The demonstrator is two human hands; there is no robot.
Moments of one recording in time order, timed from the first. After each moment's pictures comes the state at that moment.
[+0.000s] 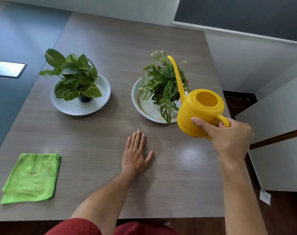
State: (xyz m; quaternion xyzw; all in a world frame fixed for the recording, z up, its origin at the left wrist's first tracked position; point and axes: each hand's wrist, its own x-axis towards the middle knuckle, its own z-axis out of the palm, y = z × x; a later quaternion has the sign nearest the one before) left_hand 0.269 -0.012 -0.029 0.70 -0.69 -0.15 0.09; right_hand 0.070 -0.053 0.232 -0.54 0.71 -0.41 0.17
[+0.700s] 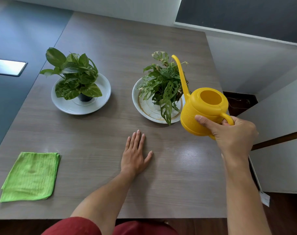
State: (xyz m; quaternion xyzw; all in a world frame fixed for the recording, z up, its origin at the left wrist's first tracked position) left_hand 0.269 -0.012 -0.030 0.70 -0.69 -0.14 0.08; right_hand 0.060 -0.062 0.230 -0.54 0.71 -0.41 0.19
